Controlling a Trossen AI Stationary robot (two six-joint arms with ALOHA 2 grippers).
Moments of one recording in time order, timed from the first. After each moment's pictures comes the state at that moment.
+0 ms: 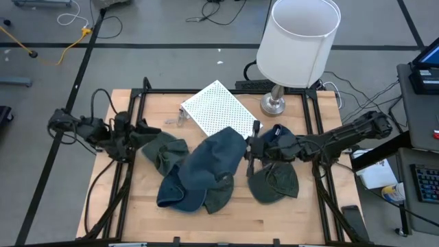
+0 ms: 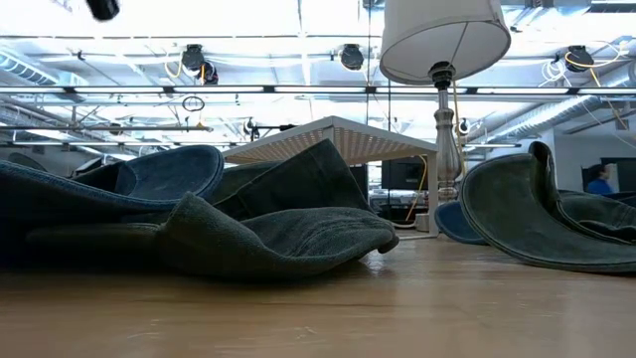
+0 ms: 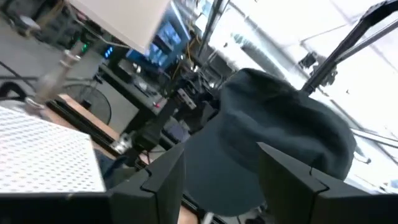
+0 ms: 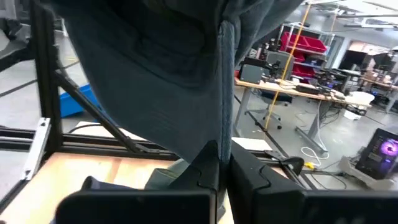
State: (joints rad) left arm -0.42 0.44 0.57 0.12 -0.44 -0.61; right arm 0.30 1.33 1.03 0.30 0.44 -0.15
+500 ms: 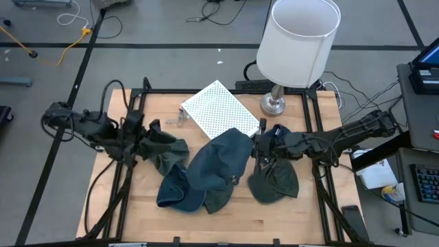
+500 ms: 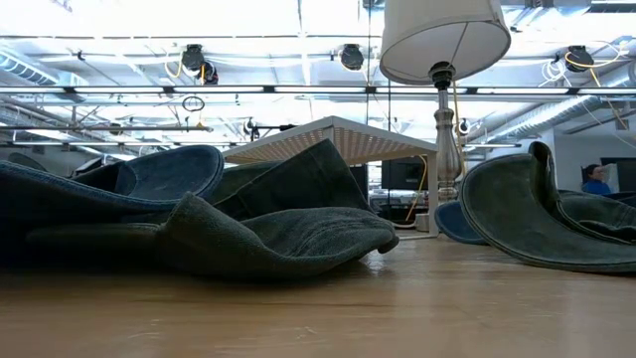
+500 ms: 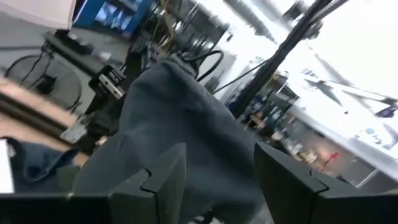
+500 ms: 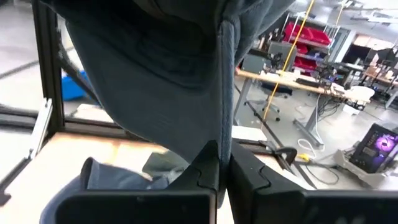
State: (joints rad) left arm -0.41 0.93 1.12 -0.07 -0.27 -0.62; right arm 0.30 1.24 1.03 0.14 0.44 -0.16
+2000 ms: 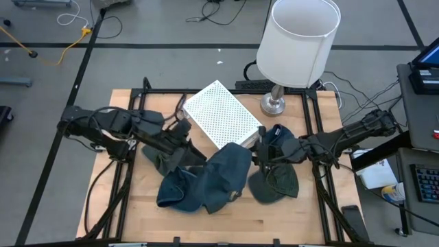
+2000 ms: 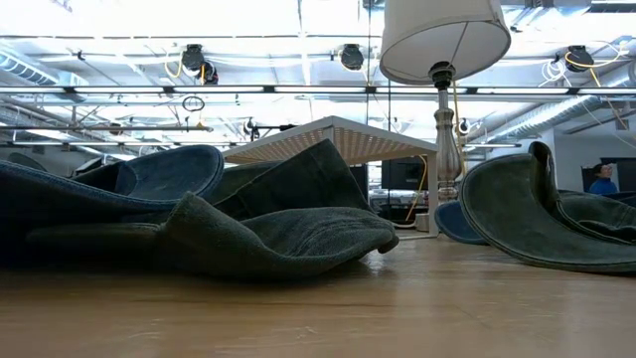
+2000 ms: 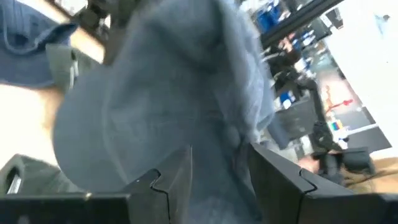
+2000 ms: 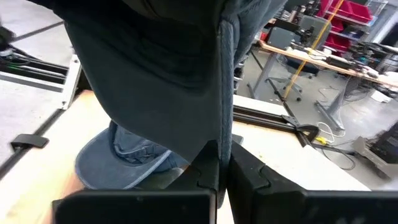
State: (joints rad) left arm -0.23 1.33 1.52 -0.49 0.15 -0.89; right arm 0.34 1.23 1.03 -0.03 0.42 -0.14
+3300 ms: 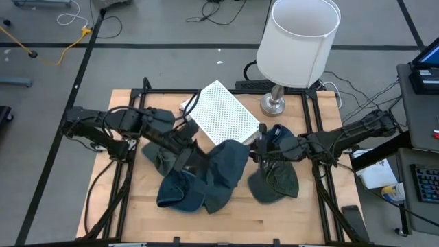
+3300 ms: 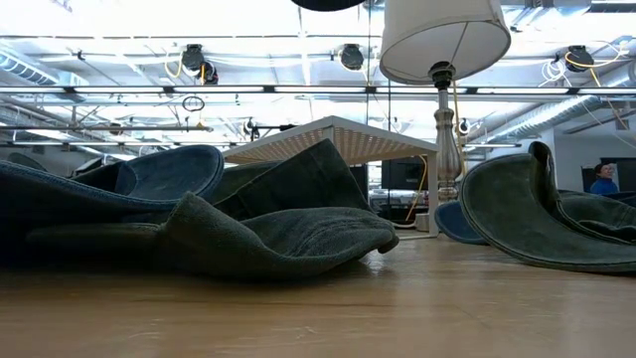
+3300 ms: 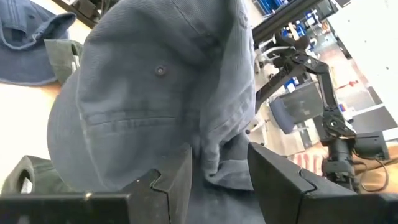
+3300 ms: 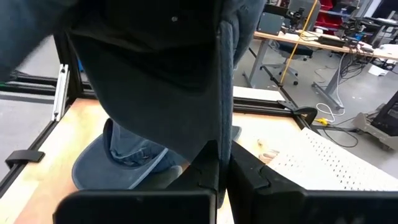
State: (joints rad) left arm -0.17 1.36 1.52 -0.50 0.24 -0.82; right arm 0.32 1.23 1.03 -0.04 0.42 -0.03
